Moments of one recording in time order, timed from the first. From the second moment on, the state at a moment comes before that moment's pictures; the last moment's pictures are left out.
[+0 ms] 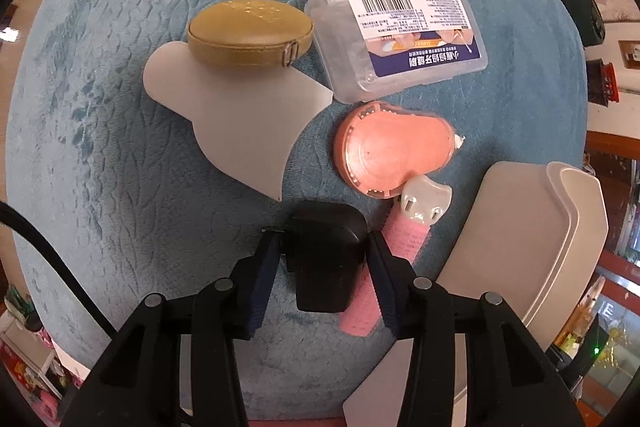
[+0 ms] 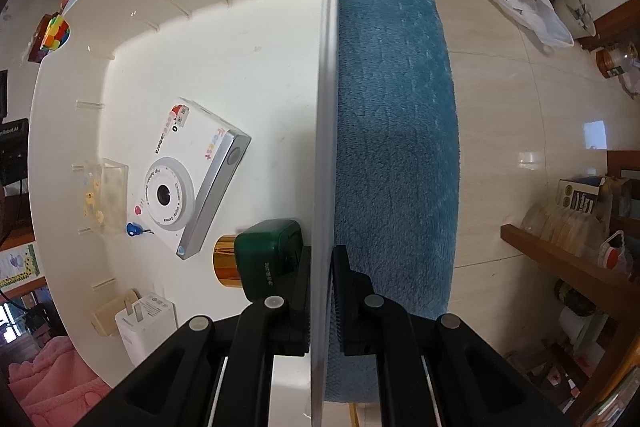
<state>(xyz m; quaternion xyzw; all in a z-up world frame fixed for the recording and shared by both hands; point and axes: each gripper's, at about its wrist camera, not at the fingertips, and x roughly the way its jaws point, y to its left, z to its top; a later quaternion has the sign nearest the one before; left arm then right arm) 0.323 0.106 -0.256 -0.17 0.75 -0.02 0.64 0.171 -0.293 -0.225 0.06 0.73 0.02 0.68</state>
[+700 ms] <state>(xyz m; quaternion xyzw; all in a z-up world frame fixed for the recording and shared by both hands) 0.254 0.067 -0.229 -0.19 0.74 0.03 0.65 0.168 -0.291 -0.225 0.04 0.74 0.05 0.67</state>
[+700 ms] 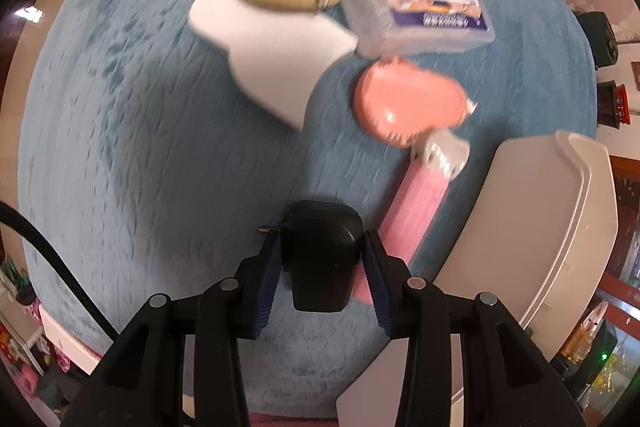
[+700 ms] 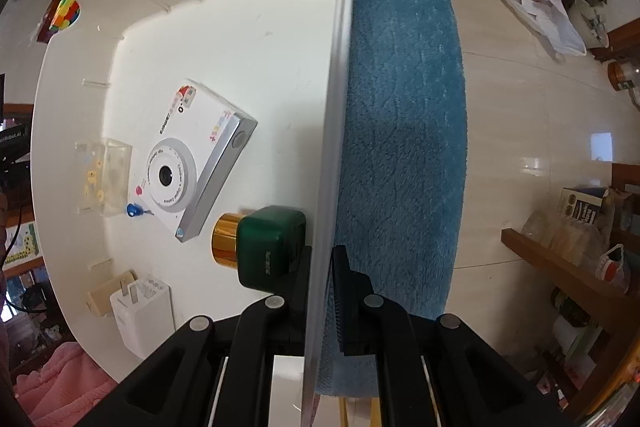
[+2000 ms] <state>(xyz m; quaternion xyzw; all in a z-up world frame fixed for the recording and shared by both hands) 0.159 -0.024 -0.084 -0.07 0.63 -0.10 0.77 0.167 -0.278 -0.220 -0.01 0.74 0.09 0.66</state>
